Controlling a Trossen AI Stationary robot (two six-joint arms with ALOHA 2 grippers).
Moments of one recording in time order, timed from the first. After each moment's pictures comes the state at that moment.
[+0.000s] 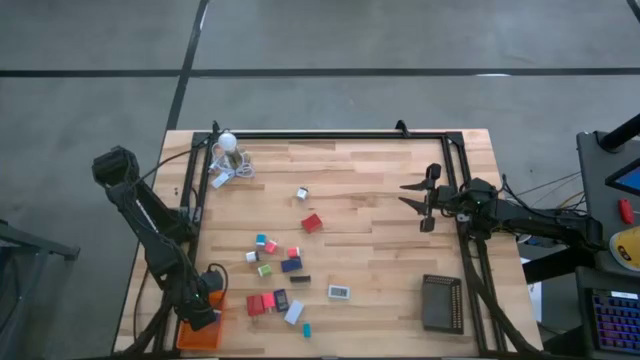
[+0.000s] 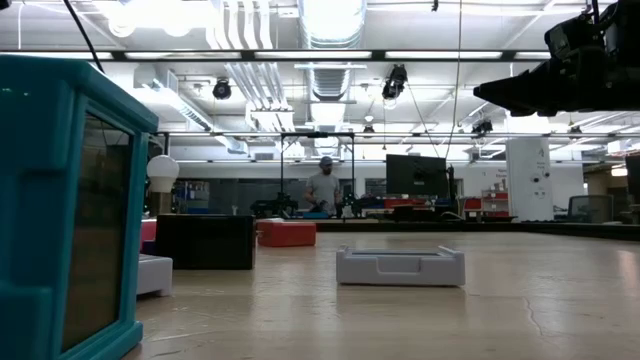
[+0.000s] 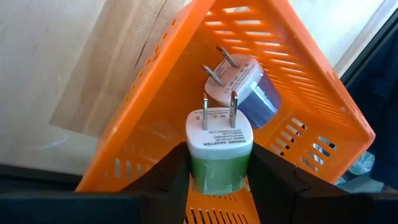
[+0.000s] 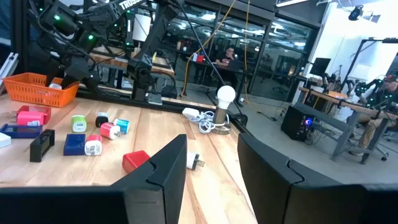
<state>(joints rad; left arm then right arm) -1.06 1.23 0.55 -0.44 0.19 -1.68 -0.29 0.31 0.01 0.37 -0.13 -0.19</state>
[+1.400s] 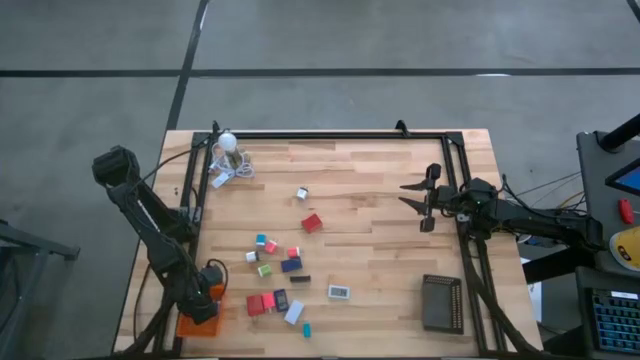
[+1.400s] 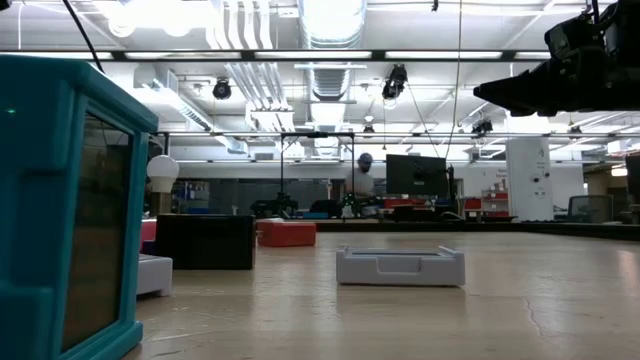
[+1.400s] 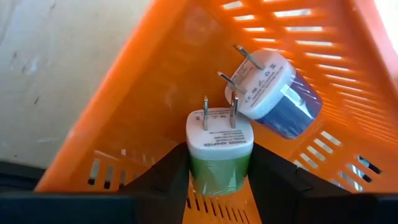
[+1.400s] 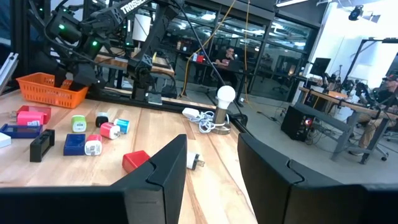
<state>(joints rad) -1.06 1.23 0.48 -0.44 0.19 -1.72 -0.29 0.31 0.01 0.37 -0.13 -0.19</state>
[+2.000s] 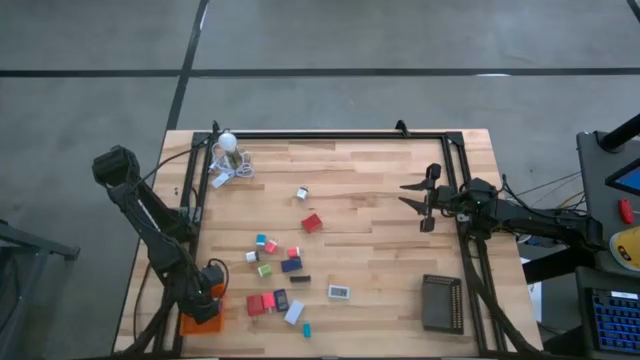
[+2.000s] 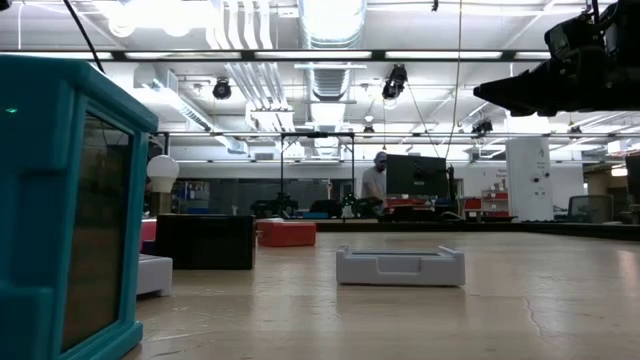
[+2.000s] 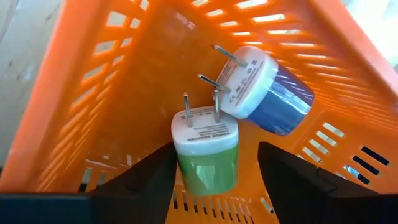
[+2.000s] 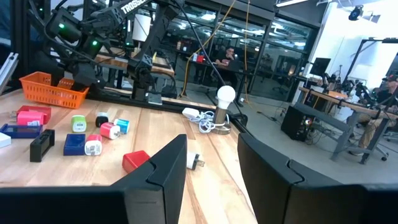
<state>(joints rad) -1.06 1.23 0.49 -0.43 0.18 -1.73 -0.29 0.31 0.01 0.37 -0.13 -0.19</state>
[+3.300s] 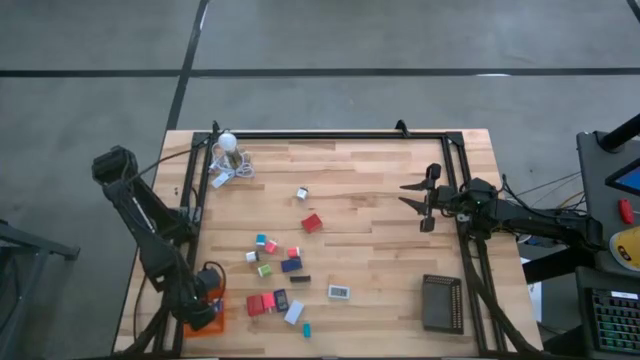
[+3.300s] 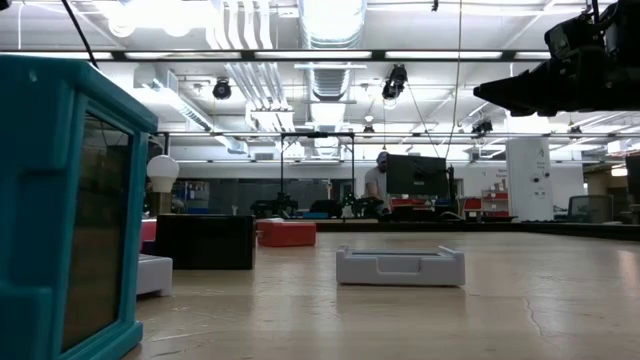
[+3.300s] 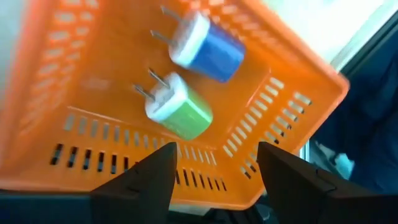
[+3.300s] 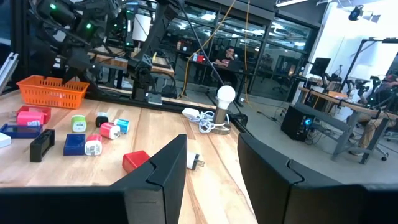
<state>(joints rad) -1.05 1.22 0.68 -0.64 0.18 -1.74 -0.29 0.31 0.01 0.37 -0.13 -0.19</state>
